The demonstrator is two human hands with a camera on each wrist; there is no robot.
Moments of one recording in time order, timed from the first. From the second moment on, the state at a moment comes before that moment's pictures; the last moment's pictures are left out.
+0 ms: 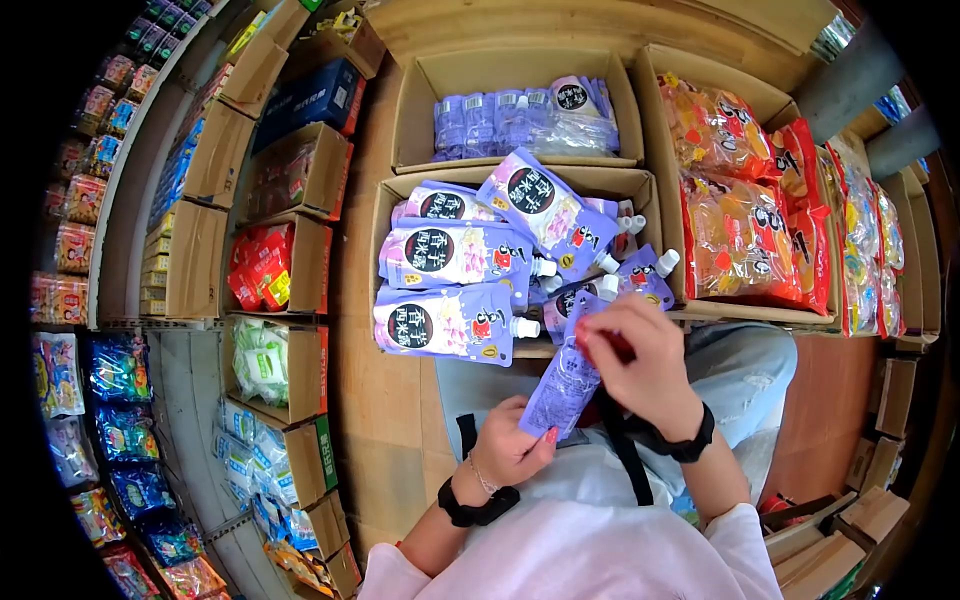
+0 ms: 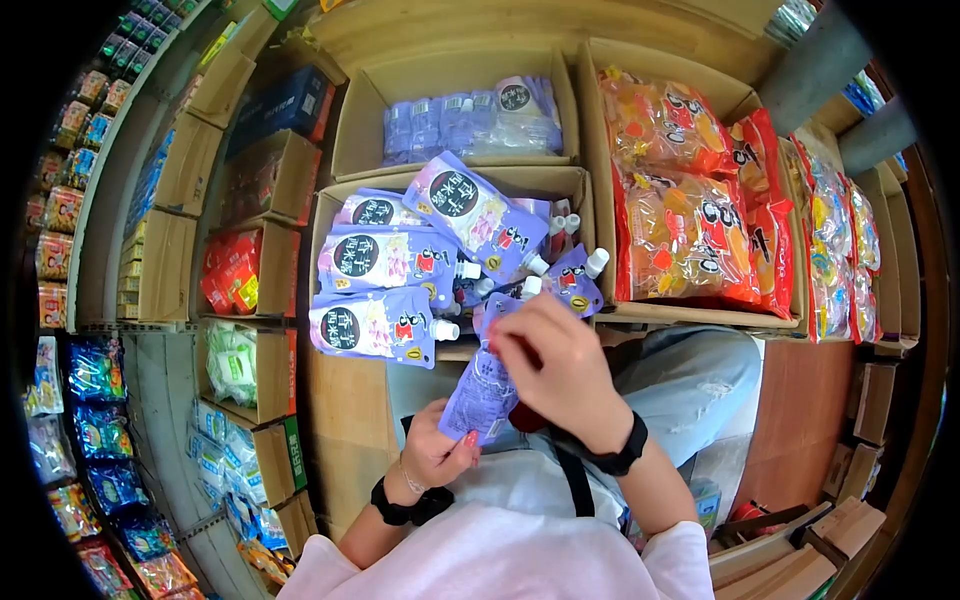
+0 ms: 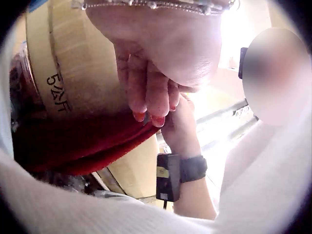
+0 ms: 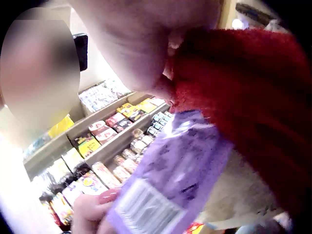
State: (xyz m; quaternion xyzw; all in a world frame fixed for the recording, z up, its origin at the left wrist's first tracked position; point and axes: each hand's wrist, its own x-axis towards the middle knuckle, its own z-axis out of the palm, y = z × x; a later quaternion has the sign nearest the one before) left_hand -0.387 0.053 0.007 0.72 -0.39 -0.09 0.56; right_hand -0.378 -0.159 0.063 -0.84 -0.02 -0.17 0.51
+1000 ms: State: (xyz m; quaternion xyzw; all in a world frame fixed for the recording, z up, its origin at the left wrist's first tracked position) left_hand -0.405 0.066 0.007 0.66 -0.12 -0.27 0.69; right_hand -0.383 -0.152 0.056 -0.83 -0.07 -0.16 0.53
